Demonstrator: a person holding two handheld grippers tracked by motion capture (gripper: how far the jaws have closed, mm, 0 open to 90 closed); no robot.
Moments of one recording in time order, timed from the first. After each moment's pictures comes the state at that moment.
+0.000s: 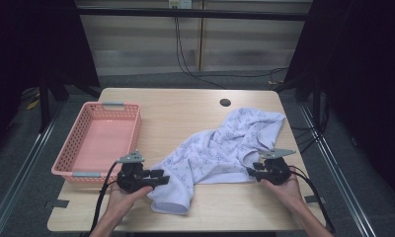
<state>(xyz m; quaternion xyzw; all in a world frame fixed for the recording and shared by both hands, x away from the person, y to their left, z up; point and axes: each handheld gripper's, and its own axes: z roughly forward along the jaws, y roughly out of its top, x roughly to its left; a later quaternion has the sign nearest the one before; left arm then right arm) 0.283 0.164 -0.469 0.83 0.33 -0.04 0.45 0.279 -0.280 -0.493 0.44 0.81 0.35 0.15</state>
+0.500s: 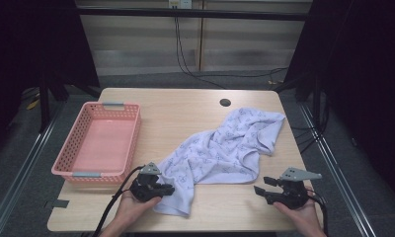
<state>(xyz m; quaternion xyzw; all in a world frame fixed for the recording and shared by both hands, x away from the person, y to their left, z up) 0.273 0.135 -0.497 0.87 0.32 -0.03 0.39 0.204 -0.286 -0.473 0.44 0.78 0.41 0.14</state>
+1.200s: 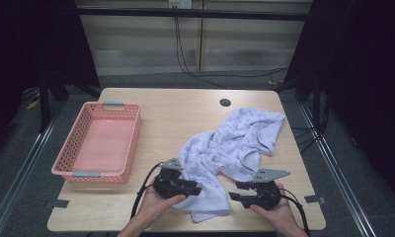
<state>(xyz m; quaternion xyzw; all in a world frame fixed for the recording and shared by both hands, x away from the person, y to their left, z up) 0.275 0.087 -0.473 0.84 0.29 -0.09 0.45 0.218 -0.224 -0.480 0.37 0.82 0.43 0.08</state>
